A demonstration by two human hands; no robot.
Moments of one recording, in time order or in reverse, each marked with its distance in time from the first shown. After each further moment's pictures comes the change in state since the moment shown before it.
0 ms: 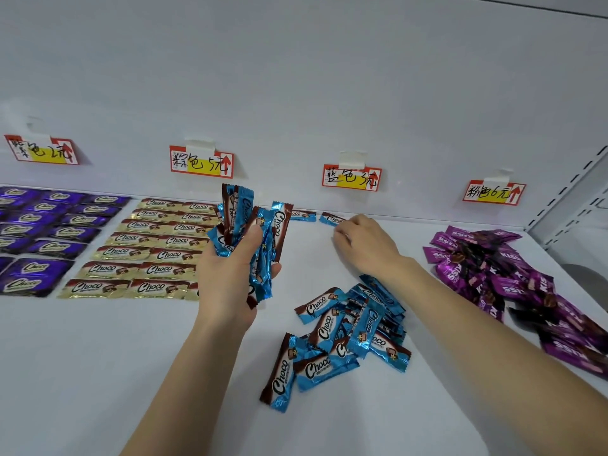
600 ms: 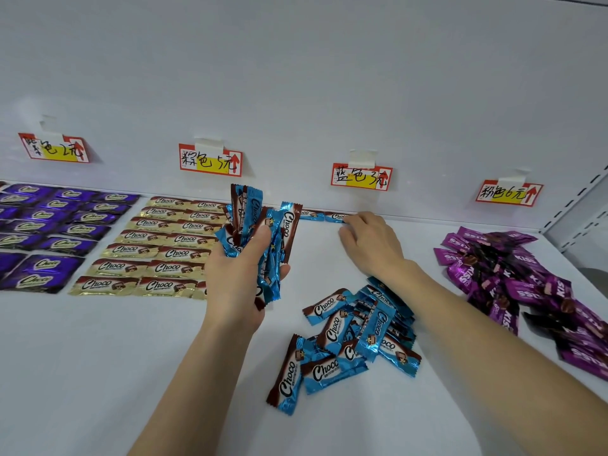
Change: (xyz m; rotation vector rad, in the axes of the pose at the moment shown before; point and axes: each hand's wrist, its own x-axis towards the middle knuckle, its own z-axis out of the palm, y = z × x) left_hand 0.002 -0.001 0.000 0.010 0.012 -0.006; right_hand 0.013 0.006 0.019 -0.006 0.151 0.020
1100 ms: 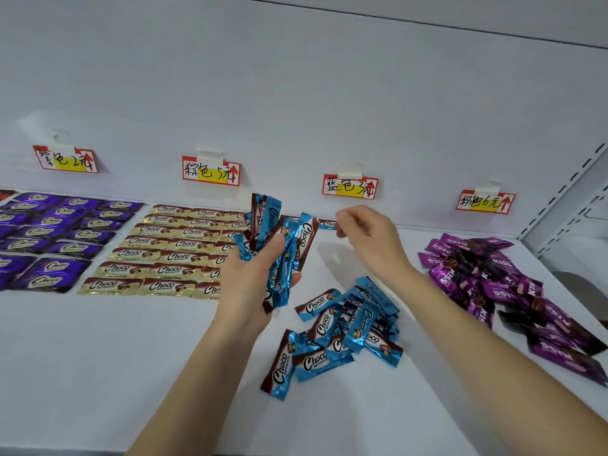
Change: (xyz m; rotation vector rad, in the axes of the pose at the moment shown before) left_hand -0.018 0.000 0.006 -0.019 -0.146 -0.042; right_hand -0.037 -0.036 -0.063 0.720 0.085 0.034
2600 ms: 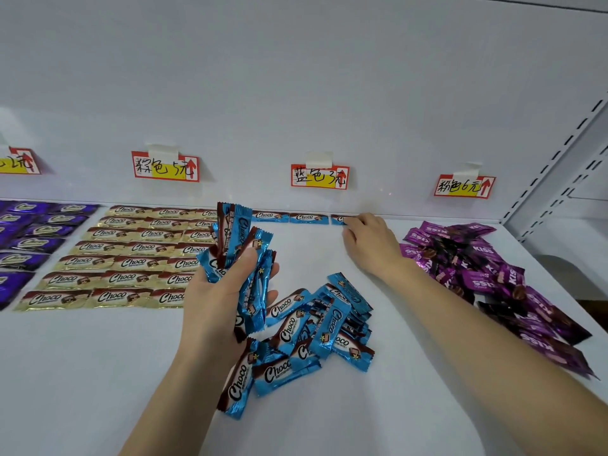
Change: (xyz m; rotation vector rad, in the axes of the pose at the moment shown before) left_hand -0.013 -0.021 0.009 0.061 -0.017 0.030; right_hand 0.028 0.097 -0.024 -0.773 -0.105 0.048
